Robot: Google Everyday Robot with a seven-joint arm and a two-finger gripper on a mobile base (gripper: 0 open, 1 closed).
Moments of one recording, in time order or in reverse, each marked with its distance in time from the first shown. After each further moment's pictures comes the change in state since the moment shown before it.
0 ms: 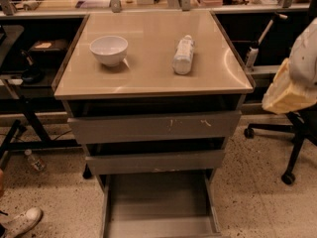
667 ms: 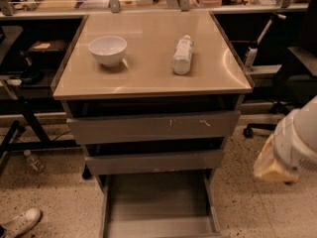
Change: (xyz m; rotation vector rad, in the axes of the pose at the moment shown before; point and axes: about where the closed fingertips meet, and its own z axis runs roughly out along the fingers) arm 0.047 0.086 0.102 -0.119 0.030 0.059
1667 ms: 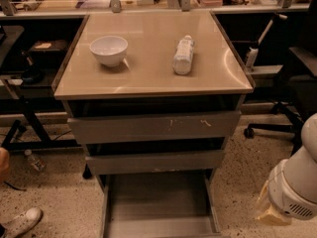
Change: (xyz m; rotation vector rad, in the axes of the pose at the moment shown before) arm 0.044 0.062 0.082 -0.171 0.052 0.060
